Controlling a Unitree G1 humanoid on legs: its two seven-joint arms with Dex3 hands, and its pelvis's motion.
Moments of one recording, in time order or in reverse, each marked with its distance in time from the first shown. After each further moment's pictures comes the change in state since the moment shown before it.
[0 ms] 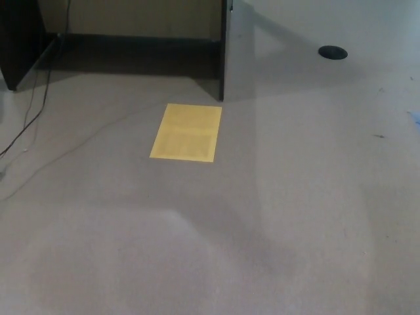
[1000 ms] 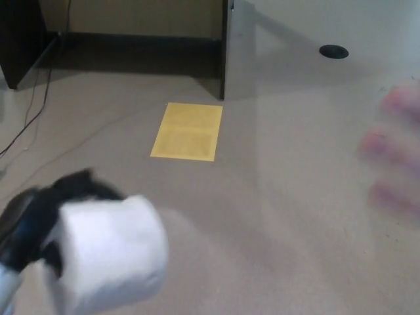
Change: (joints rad) left_arm -0.359 -0.079 -0.150 -0.797 0.020 -0.002 -0.039; right_arm 0.014 0.001 -0.001 -0.003 0.000 -0.003 0.000
